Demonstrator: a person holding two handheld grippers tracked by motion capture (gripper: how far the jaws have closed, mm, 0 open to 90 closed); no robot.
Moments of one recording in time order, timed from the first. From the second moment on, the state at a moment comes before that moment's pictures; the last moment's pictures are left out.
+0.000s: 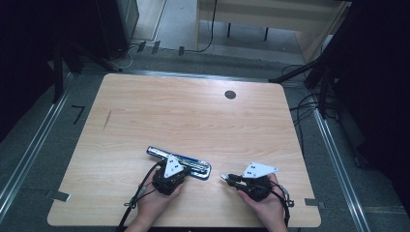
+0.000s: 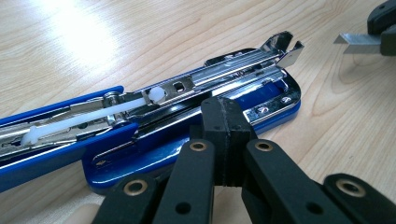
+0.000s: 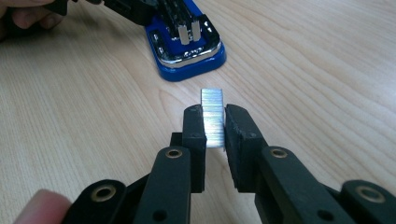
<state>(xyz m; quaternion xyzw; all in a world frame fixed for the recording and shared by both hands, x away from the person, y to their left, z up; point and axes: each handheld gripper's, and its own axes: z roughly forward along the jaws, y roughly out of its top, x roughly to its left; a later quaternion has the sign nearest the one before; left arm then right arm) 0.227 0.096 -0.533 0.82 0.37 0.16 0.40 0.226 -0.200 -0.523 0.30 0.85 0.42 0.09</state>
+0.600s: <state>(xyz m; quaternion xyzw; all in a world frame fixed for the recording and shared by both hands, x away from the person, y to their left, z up) 0.227 0.096 -0.533 0.82 0.38 0.16 0.41 0.237 -0.193 -0.504 0.29 0.85 0.42 0.08</state>
